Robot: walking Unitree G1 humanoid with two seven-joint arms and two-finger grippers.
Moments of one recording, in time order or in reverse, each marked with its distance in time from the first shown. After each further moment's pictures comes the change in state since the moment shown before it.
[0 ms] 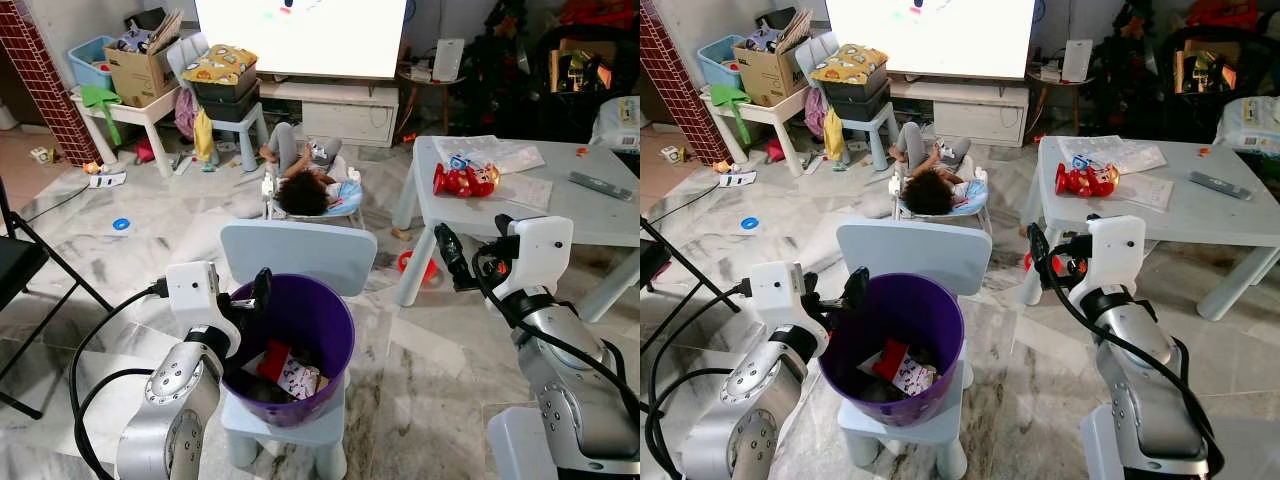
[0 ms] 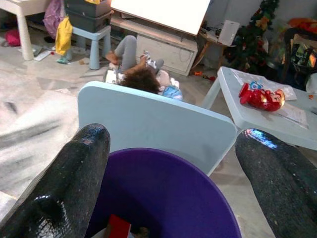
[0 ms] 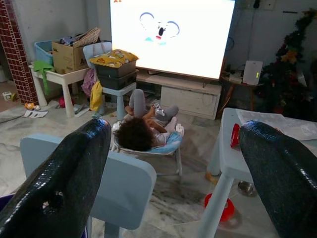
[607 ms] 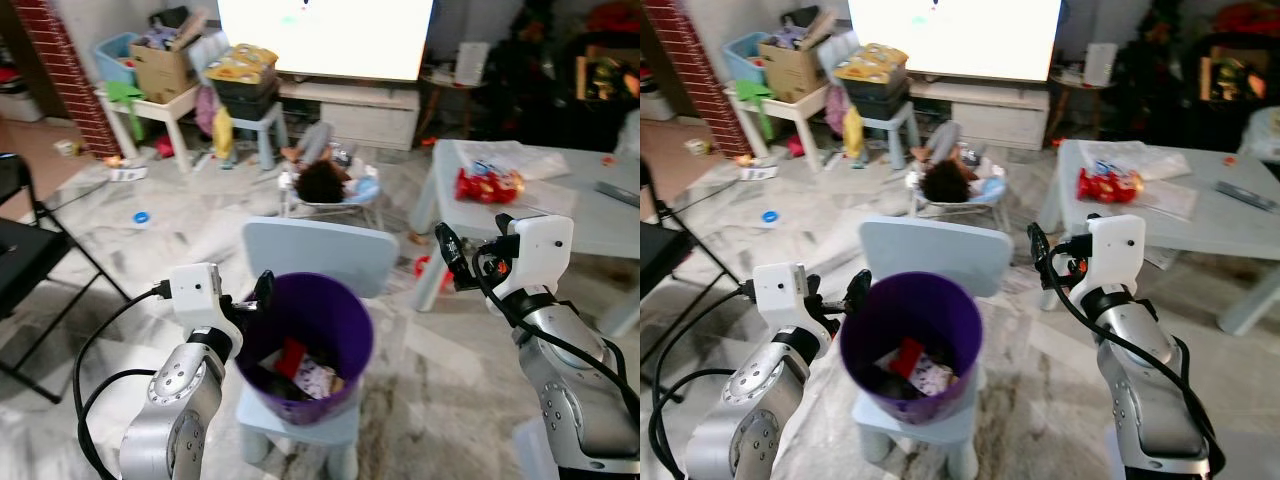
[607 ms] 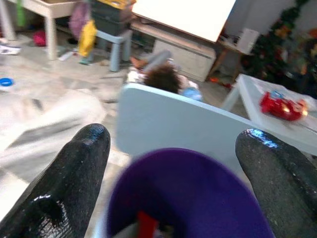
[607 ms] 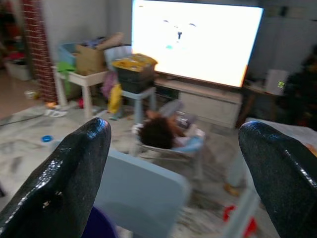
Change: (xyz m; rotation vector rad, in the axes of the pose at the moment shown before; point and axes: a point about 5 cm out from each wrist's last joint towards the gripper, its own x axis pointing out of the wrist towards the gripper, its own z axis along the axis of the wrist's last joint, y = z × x) left arm 0.001 -0.001 -0.003 0.002 0.015 -0.007; right arm 0.001 0.001 0.001 -0.003 -0.004 0.004
